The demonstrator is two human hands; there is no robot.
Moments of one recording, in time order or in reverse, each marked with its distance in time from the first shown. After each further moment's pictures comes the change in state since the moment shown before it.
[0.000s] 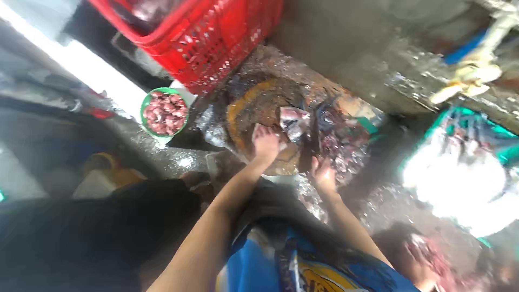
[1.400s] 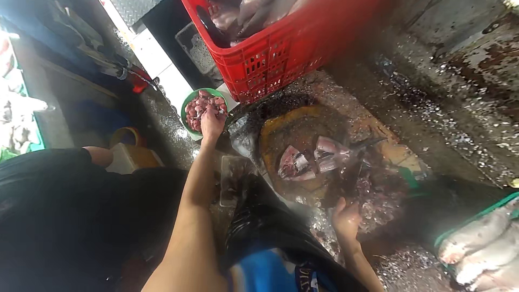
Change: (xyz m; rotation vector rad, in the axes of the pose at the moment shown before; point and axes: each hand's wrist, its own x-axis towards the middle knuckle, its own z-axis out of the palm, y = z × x) left_hand 0.054 -0.312 -0.112 -0.356 0.396 -0.455; right_hand -0.004 0.007 0.021 -0.003 0.153 0.006
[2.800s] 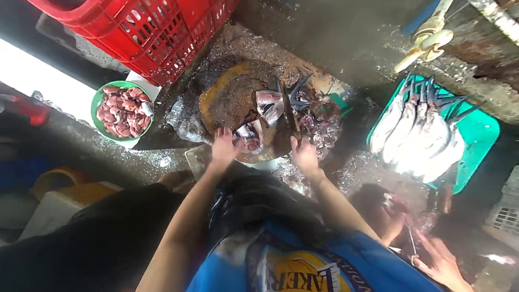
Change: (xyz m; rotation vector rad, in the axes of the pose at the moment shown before) left_hand -0.215 0.102 0.104 0.063 -0.496 0.453; right_hand 0.008 -0.021 -0.042 0.018 -0.254 0.109
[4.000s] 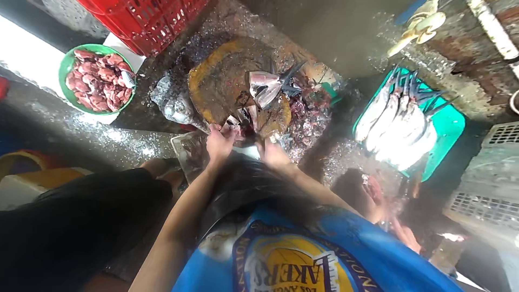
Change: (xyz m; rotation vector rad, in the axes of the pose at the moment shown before) left_hand -0.047 0.011 0.038 -0.313 0.064 -0.421; right_hand -0.065 -0.025 0.033 -0.131 -0.185 -0.308
